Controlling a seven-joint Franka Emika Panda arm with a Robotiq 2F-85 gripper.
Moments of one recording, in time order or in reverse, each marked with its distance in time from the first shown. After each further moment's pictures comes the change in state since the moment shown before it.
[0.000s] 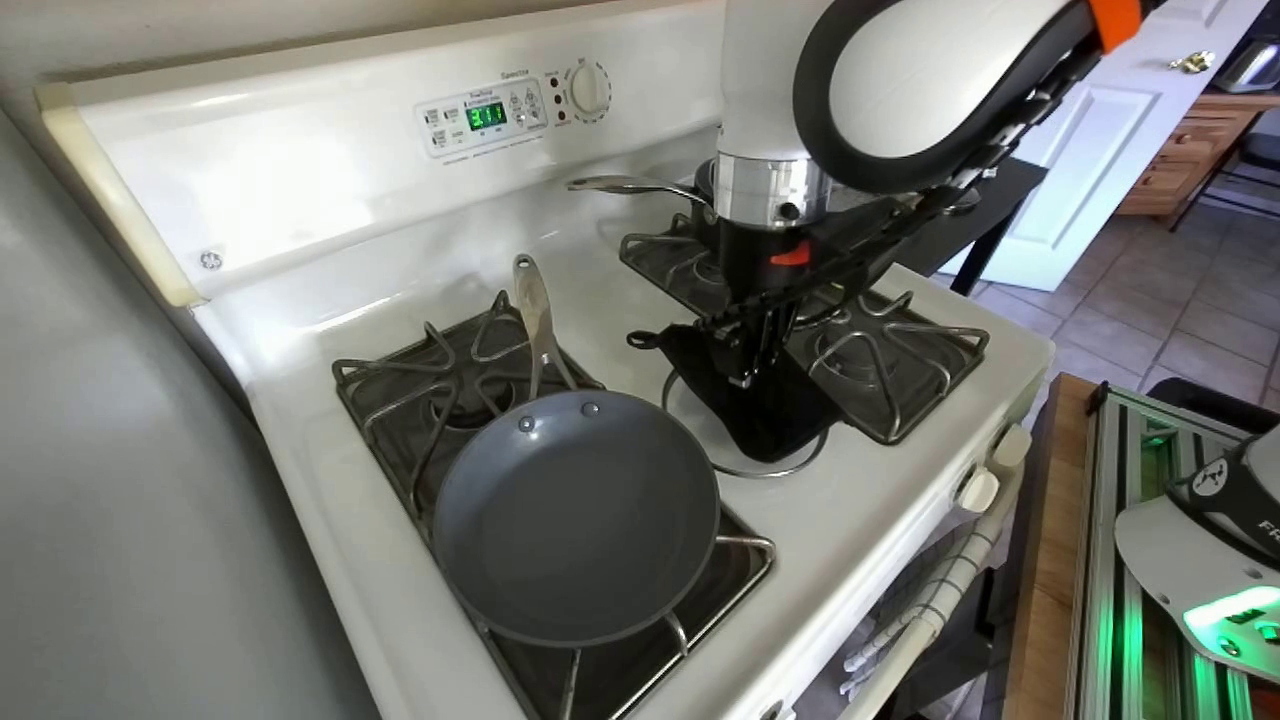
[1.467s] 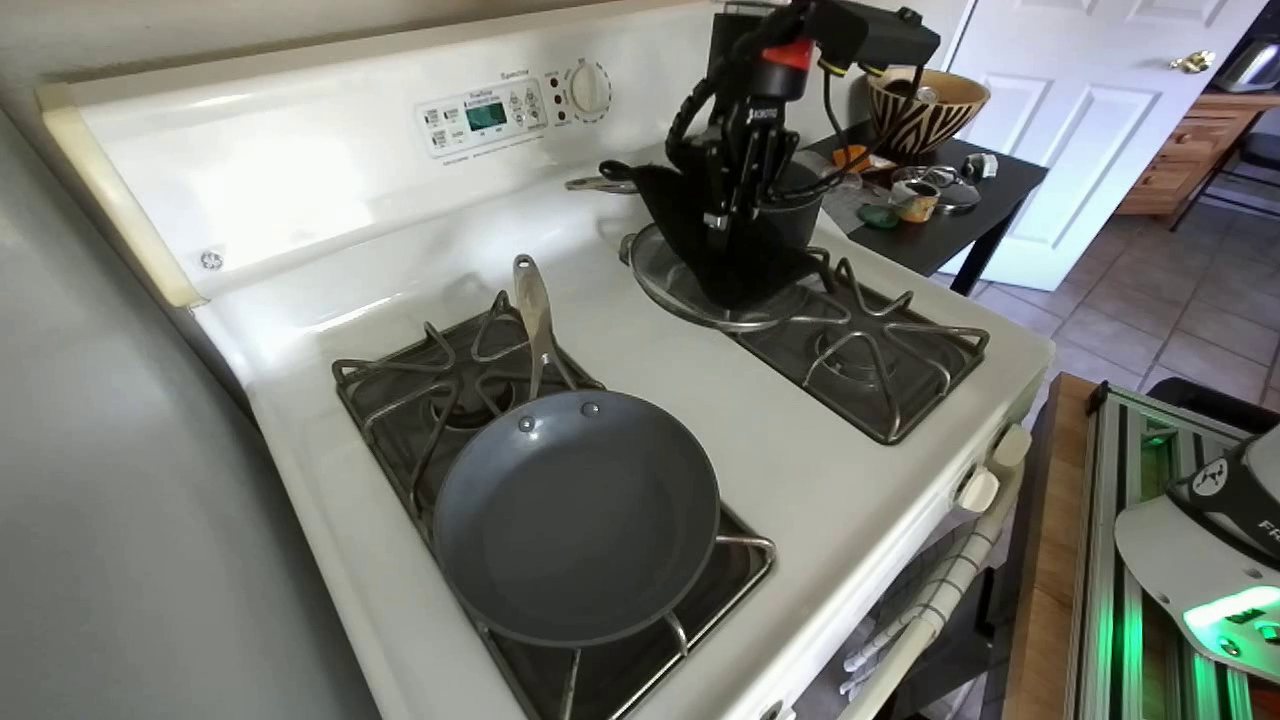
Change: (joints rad) arm -0.054 -0.112 -0.064 0.208 -0.001 -0.236 0.007
